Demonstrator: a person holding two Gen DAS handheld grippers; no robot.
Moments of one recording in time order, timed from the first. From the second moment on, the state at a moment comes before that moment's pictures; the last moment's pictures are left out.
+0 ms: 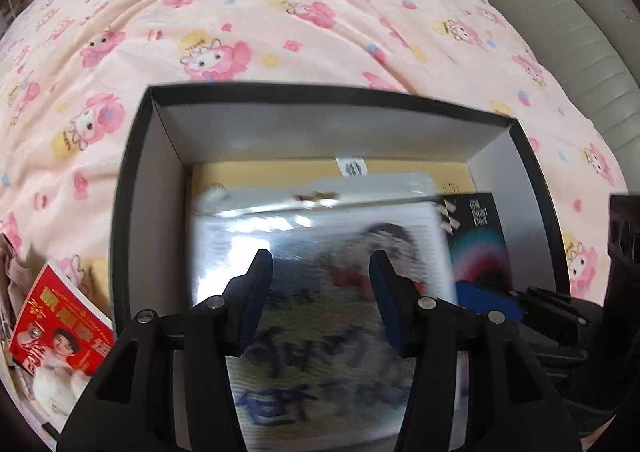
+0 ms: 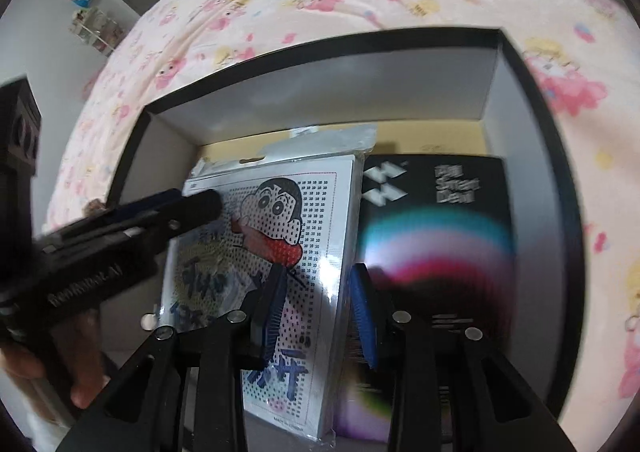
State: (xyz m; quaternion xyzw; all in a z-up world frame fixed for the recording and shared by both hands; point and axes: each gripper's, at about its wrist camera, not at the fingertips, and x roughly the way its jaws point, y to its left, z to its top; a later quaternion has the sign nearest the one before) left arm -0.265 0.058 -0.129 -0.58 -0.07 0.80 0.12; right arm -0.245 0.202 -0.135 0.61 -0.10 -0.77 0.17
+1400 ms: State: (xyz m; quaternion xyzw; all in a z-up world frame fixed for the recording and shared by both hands) left arm -0.179 0.066 -0.056 -0.52 -0.07 0.84 0.15; right arm -0.181 0.236 -0.065 0.51 -0.06 -0.85 0.10
